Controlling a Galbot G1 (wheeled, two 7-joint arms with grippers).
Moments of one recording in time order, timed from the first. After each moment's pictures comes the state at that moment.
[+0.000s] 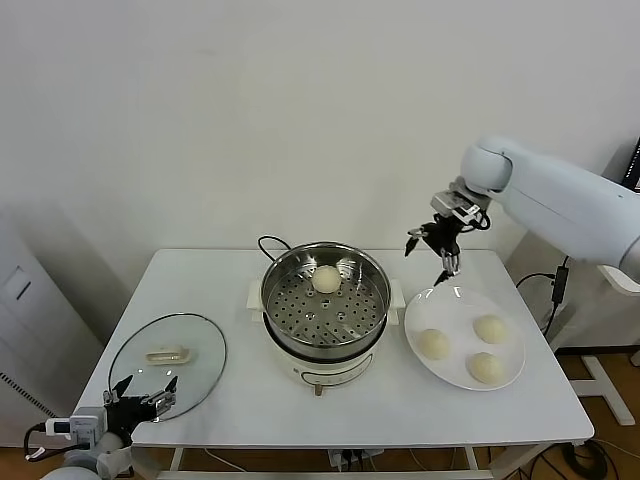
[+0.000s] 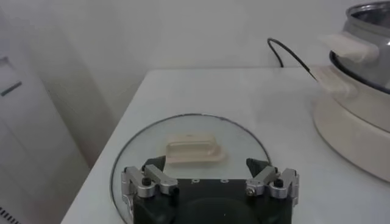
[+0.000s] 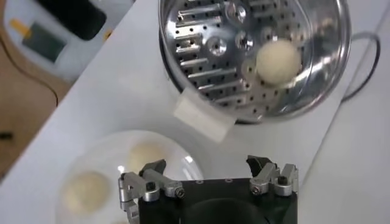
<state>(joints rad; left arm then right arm) 1.62 -1.01 -0.62 -2.09 -0.59 0.46 -0.25 0.53 0.85 -1.20 1.05 0.25 0.14 -1.32</state>
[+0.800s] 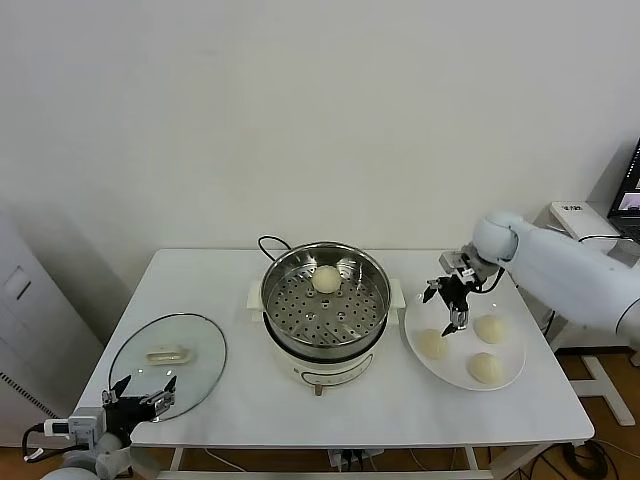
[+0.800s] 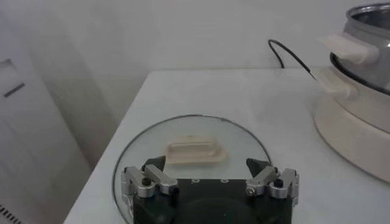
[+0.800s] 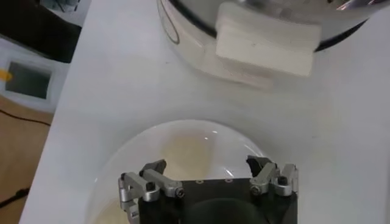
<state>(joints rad) 1.62 -1.01 -0.62 -2.10 -0.59 0.46 -0.25 0.20 0.81 -1.01 1.02 0.10 0.04 -1.18</state>
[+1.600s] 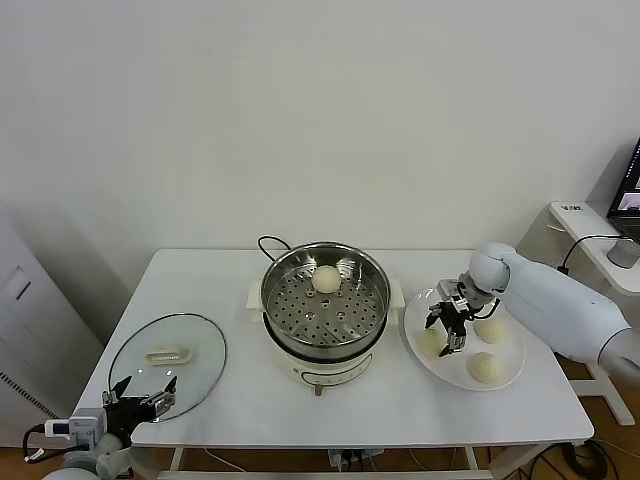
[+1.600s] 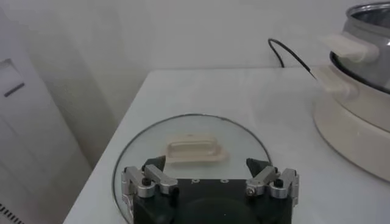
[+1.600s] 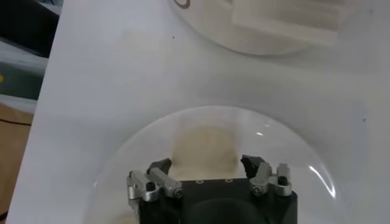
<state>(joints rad) 1.62 -1.01 -0.62 -2.10 -0.59 0.46 -0.26 0.04 0.84 -0.87 0.97 -0.02 0.03 -1.16</state>
